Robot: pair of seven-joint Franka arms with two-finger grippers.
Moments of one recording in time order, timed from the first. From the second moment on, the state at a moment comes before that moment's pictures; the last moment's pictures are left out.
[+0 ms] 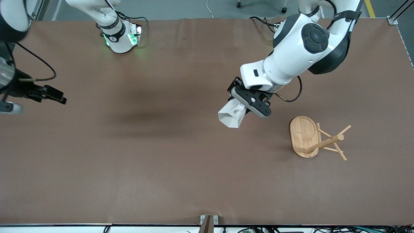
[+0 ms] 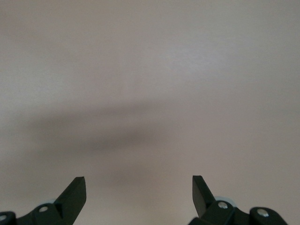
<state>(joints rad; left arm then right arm) -0.35 0.26 -0.20 -1.58 -0.27 2.06 0.03 0.01 0.04 -0.07 -1.58 0.06 1.57 0.08</state>
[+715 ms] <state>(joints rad) -0.17 0.27 -0.15 -1.75 -0.22 2.06 0.16 -0.15 0.00 0.00 -1.45 -0.01 1.43 0.06</state>
